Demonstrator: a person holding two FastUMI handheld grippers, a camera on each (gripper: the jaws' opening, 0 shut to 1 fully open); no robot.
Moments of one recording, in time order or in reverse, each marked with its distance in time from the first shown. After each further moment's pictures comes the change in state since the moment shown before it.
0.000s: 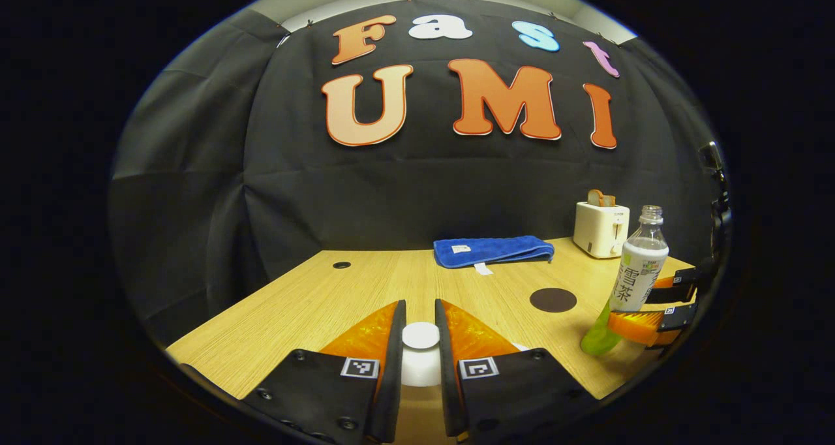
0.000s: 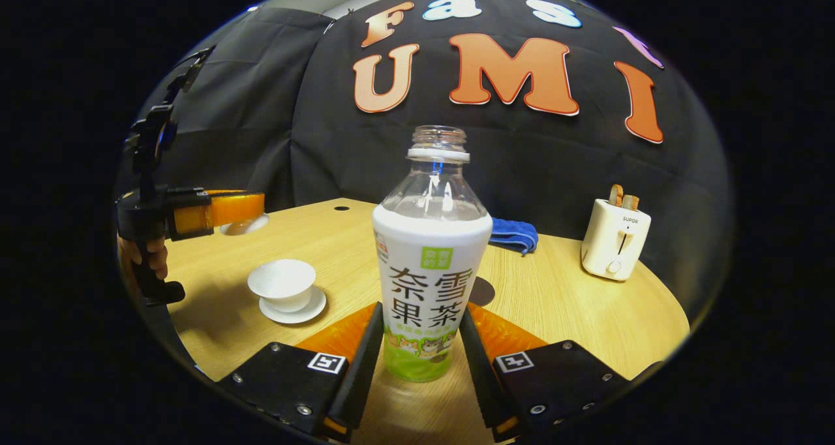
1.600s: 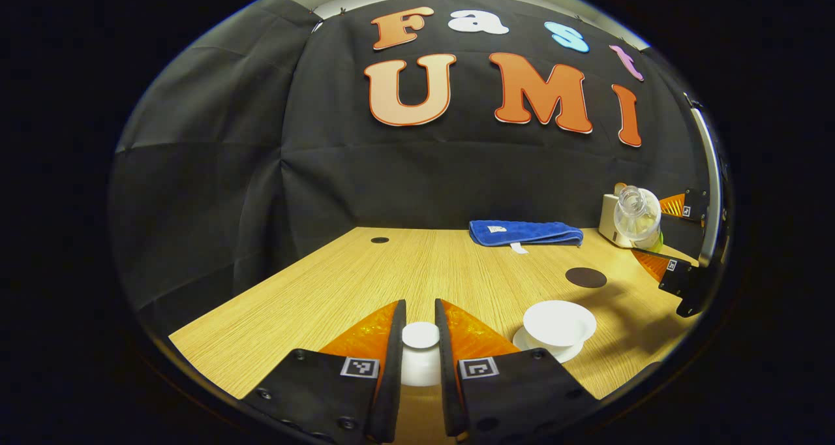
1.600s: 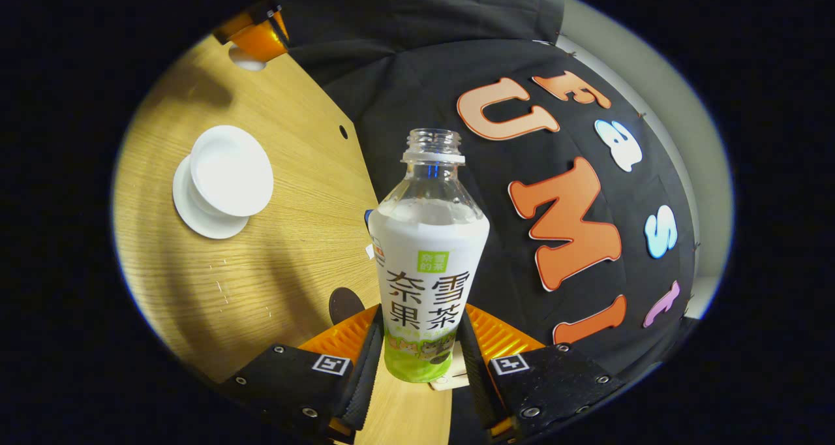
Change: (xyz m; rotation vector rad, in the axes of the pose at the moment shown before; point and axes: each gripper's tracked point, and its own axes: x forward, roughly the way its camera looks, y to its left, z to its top) left arm -0.031 0.072 -0.047 -0.048 0.052 0.083; right arm 0.025 -0.009 0.077 -1.119 -0.056 -0.321
